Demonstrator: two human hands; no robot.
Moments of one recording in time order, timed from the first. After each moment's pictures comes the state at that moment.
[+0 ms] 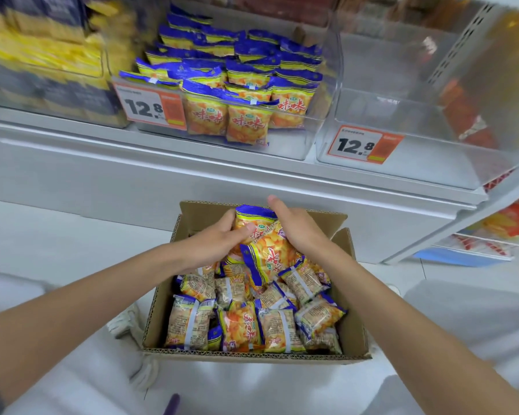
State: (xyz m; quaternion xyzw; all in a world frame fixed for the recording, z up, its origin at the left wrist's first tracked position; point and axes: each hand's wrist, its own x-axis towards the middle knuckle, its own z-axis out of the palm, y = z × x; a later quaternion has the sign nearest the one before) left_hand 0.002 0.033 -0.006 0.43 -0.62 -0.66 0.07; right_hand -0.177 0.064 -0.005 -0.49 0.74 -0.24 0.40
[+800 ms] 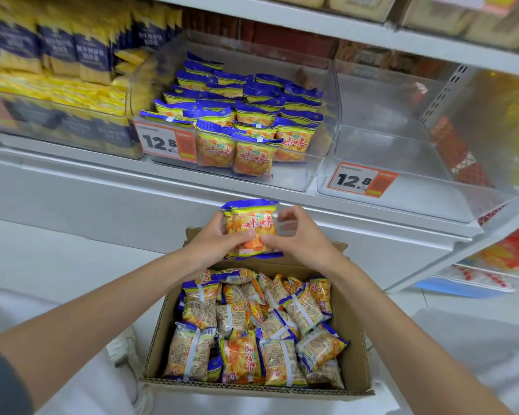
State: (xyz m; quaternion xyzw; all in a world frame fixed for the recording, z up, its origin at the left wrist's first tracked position) left_hand -0.002 0.006 -0.003 0.47 -0.55 -0.65 0.24; right_hand -0.191 0.054 0.013 -0.54 0.66 -0.30 0.42
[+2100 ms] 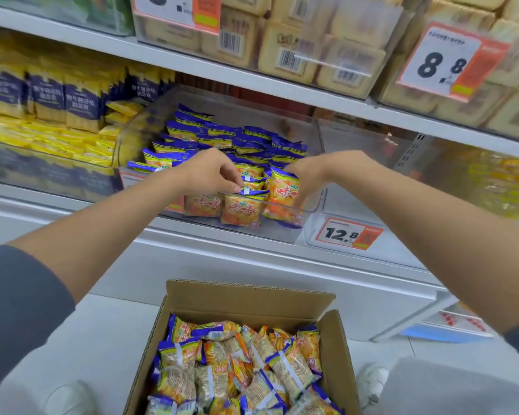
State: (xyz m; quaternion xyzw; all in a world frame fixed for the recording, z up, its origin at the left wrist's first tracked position) left_hand -0.024 -0.165 0.106 0.38 -0.85 -0.31 0.18; right_hand -0.242 -0.114 0.168 -0.69 0.67 0.23 0.09
